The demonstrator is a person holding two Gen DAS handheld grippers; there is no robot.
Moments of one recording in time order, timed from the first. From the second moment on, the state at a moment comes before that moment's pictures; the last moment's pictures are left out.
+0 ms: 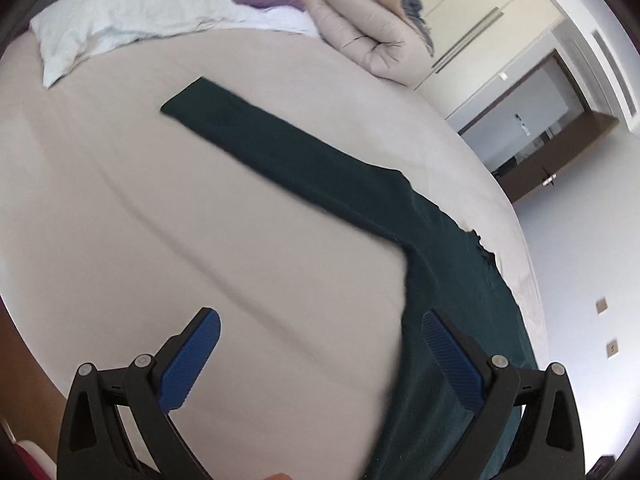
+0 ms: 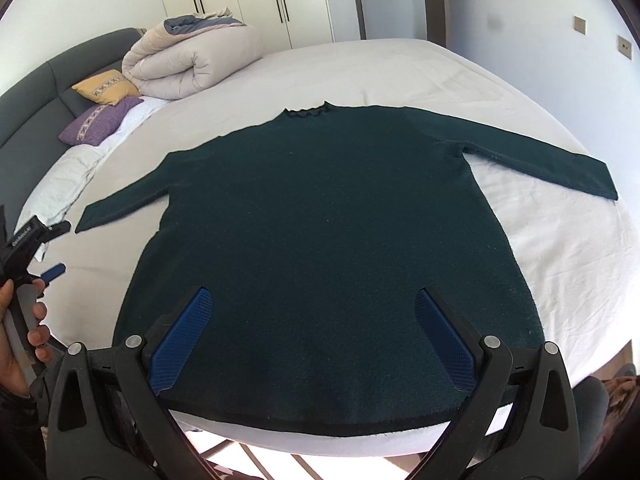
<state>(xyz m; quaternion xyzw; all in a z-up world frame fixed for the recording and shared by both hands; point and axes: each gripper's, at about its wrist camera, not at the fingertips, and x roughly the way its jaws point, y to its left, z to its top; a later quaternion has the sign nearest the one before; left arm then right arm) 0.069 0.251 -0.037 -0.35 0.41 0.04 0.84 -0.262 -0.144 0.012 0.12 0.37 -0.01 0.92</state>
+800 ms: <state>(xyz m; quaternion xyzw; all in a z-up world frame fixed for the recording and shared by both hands) 0.208 0.417 -0.124 -0.62 0.28 0.08 0.73 -0.178 -0.151 -0.028 0.18 0.40 0.01 0.90</state>
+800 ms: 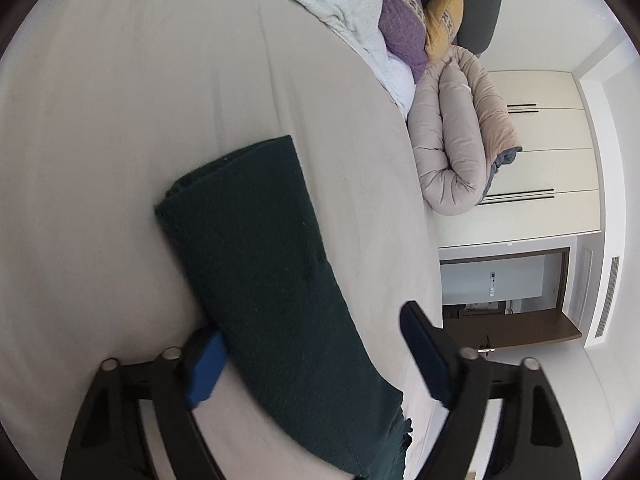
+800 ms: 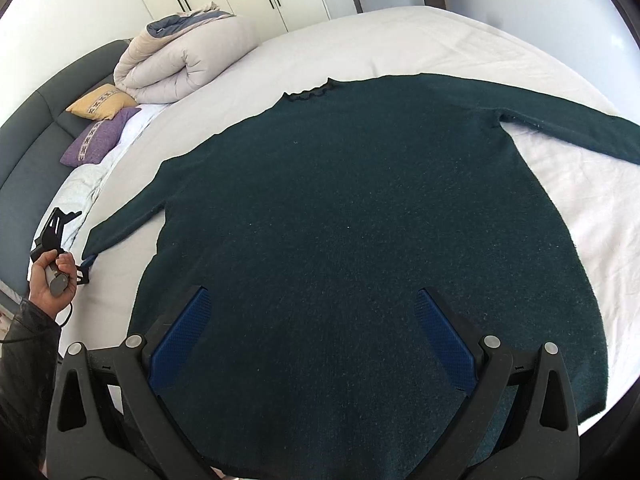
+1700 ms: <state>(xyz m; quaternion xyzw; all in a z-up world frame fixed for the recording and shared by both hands) 0.251 -0.069 -0.090 0.24 0.37 -0.05 0.90 -0.096 -0.280 -0.054 0.30 0.37 -0.02 0.88</state>
